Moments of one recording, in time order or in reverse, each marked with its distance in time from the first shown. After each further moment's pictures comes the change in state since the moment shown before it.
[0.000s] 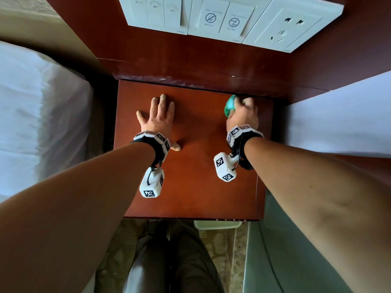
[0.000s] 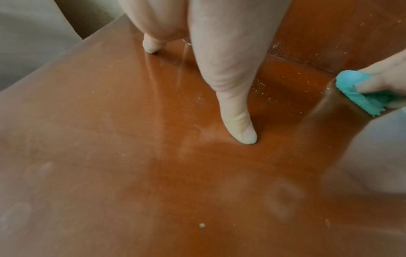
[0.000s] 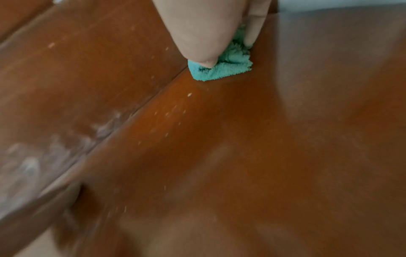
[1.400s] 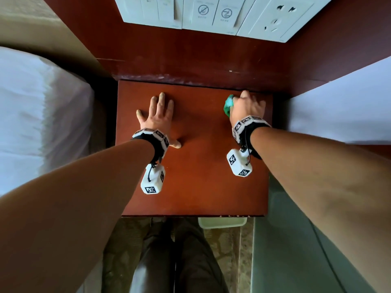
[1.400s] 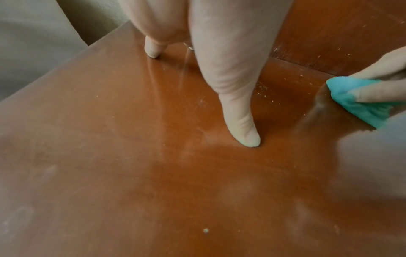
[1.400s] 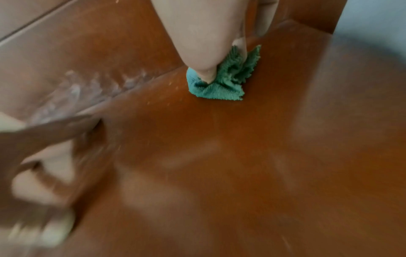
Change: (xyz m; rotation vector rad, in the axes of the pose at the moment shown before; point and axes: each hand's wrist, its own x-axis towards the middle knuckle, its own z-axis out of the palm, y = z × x) left_hand -0.003 -0.002 0.000 0.000 0.009 -0.003; right_hand 0.005 0.001 -0.013 -0.350 -0.055 -0.120
